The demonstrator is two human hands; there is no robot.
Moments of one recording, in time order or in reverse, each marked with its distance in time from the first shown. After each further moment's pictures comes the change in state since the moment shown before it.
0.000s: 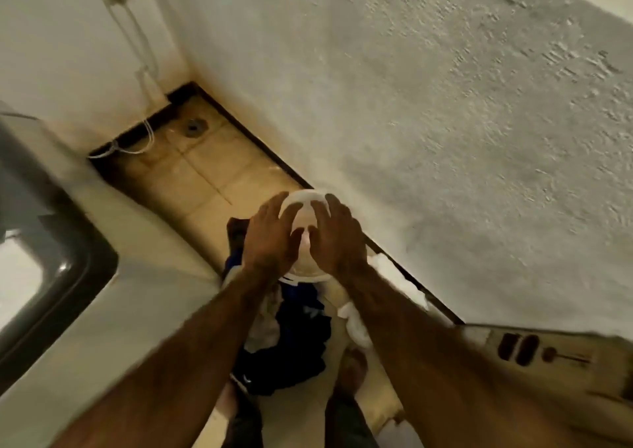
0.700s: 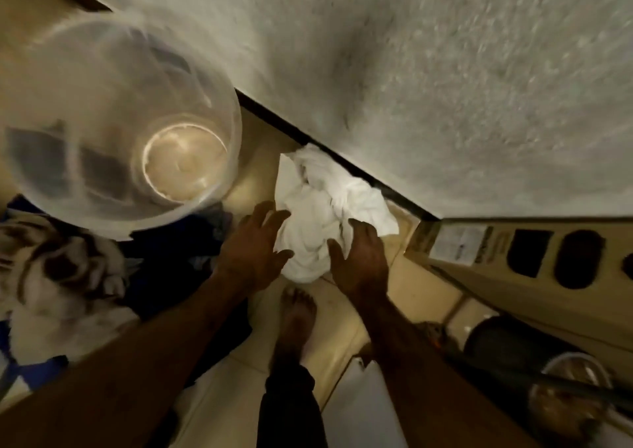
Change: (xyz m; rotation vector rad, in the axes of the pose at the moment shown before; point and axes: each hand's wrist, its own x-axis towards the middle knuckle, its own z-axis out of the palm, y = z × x) left_hand -0.008 0.025 0.480 -0.141 -0.567 0.225; right_hand -0.169 0.351 0.334 0.173 0.029 0.712
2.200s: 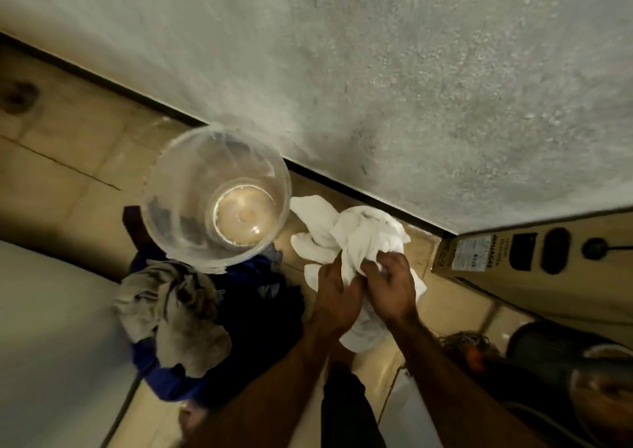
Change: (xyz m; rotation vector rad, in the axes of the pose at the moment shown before) left_hand -0.072 0.091 -0.023 -0.849 0.063 -0.254; right_hand -0.068 -0.099 -0.105 0.575 -0.061 0.304
